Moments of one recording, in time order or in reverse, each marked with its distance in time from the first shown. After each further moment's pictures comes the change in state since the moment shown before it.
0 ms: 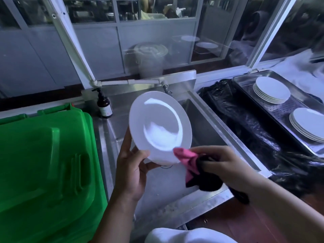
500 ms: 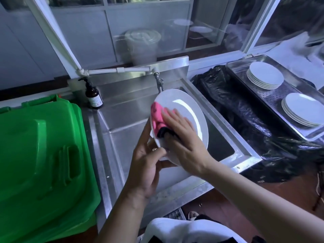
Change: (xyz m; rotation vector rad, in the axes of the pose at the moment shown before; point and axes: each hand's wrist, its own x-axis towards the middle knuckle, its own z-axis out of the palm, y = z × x) left_hand -0.018 -0.027 0.047 0.023 -0.264 -0.103; right_hand 0.047 0.036 0.023 -0.527 0.197 -0.487
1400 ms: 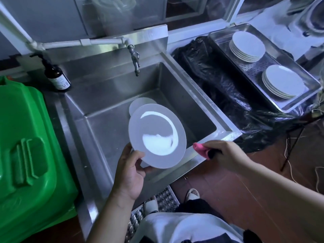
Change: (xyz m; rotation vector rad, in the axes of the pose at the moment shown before) left_hand -0.010 -0.083 -0.038 -0.144 0.366 -0.353; right_hand -0.130 0.152 -0.075 -0.299 -0.188 0.463
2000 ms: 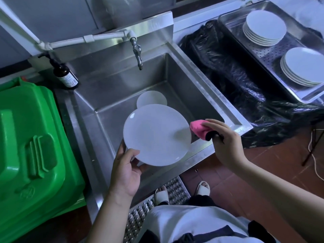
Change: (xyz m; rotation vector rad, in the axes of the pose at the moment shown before) left_hand -0.005 0.003 0.008 0.024 0.190 0.034; right_hand 0.018 -0.009 0.023 0.334 0.462 -0.013
